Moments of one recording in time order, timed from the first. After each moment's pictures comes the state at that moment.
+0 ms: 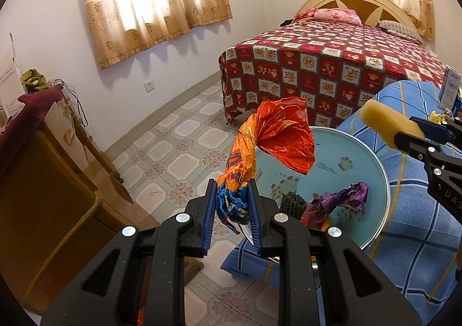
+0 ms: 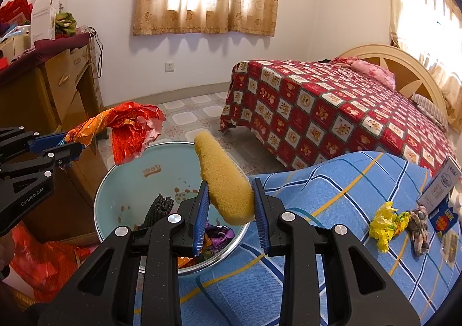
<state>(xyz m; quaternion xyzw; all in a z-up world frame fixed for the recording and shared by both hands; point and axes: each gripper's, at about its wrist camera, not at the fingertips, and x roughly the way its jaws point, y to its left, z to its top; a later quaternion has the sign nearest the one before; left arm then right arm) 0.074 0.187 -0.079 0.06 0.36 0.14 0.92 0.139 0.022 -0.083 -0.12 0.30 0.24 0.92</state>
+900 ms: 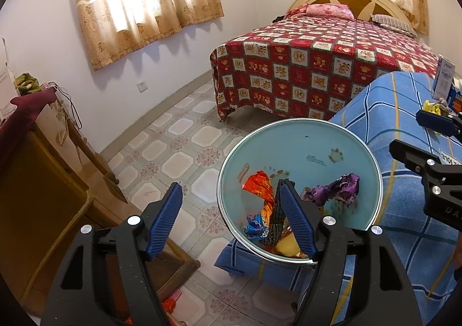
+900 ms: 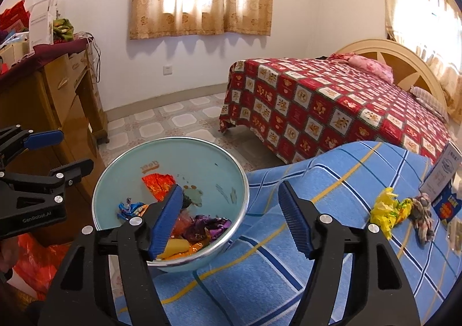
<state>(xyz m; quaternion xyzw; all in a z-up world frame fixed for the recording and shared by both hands) 0.075 0.170 -0.089 0.07 0.37 0.12 0.92 0.133 0.005 -0.091 -0.10 0.30 0.23 0.92</state>
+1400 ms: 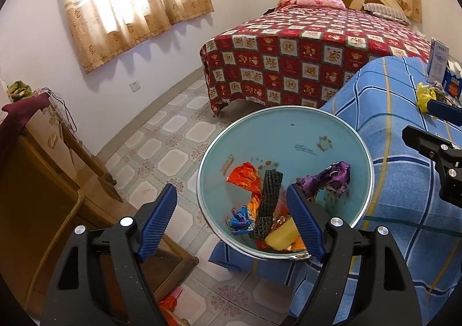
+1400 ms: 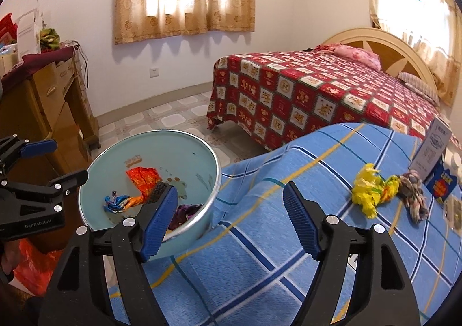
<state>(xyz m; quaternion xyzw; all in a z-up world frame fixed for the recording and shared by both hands) 0.078 0.149 -0.102 0.09 0.39 0.10 0.91 0.129 -0.031 -0.098 -0.08 0.30 0.20 0.93</state>
